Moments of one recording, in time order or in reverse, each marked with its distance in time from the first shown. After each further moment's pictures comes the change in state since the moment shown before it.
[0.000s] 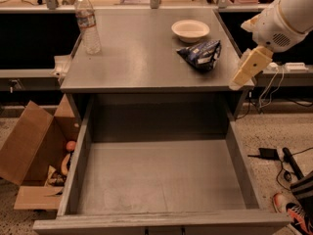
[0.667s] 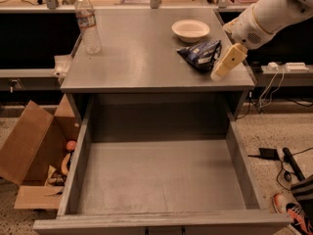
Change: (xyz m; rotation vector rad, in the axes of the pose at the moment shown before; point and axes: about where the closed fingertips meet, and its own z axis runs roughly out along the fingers) arm -0.018 -0.050 0.069 -0.040 -0.084 0.005
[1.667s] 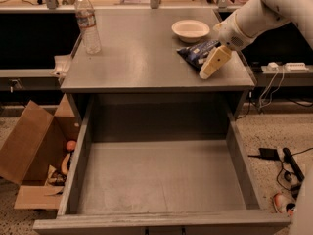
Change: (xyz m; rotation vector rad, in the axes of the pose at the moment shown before) arm -0.006 -0.028 0.046 0.037 -0.008 -0.001
